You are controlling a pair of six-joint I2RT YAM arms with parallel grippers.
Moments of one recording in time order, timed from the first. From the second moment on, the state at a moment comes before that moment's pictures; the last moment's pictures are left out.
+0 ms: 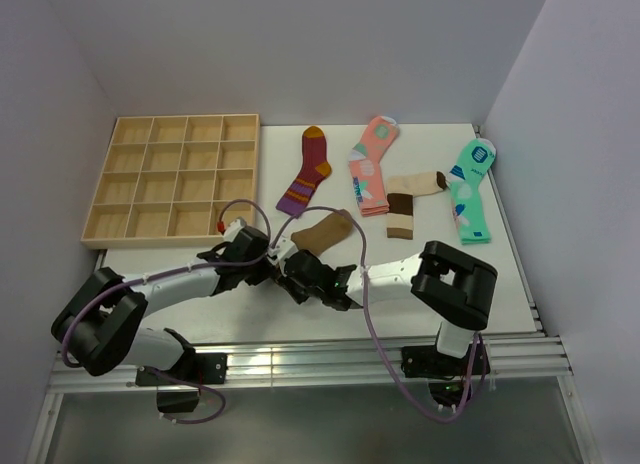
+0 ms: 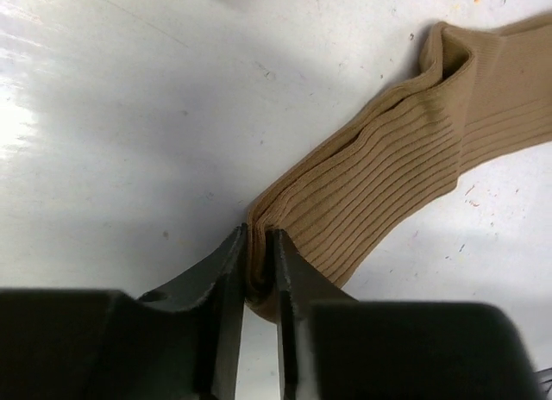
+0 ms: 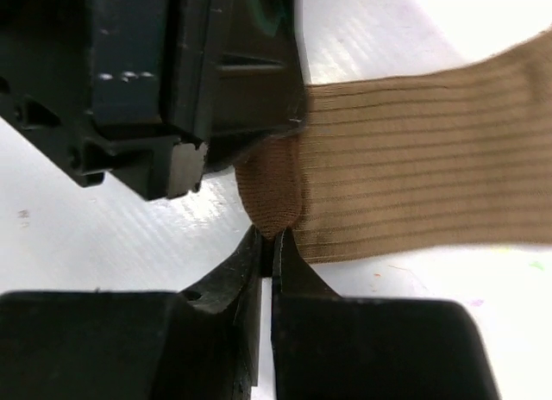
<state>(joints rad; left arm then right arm) -0.69 1.38 0.58 -0.14 -0.17 -1.14 1.14 1.73 0.80 0.20 0.20 0.21</state>
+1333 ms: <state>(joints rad) -0.69 1.19 0.29 0.20 -0.17 -1.25 0.69 1.93 0.83 0.30 -0.78 0.72</state>
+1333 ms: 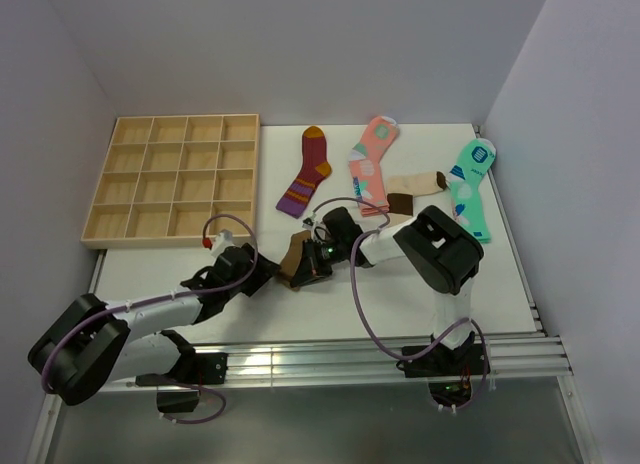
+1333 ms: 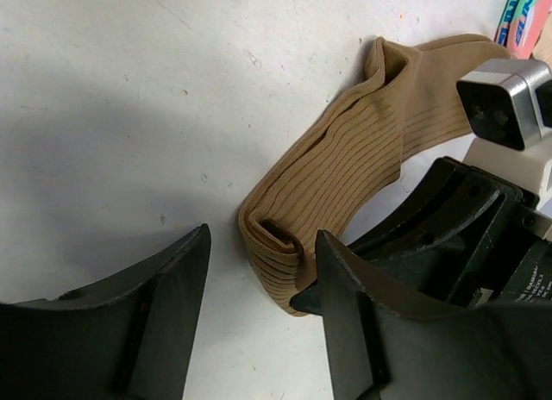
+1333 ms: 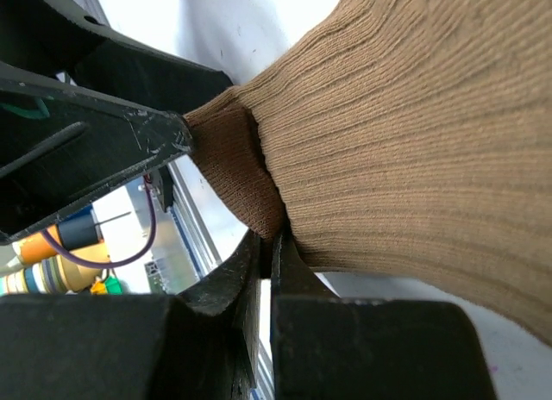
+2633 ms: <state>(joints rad) -0.70 1.33 0.54 -0.11 -0.15 -1.12 0.95 1.56 0.76 0.20 -0.16 0.37</state>
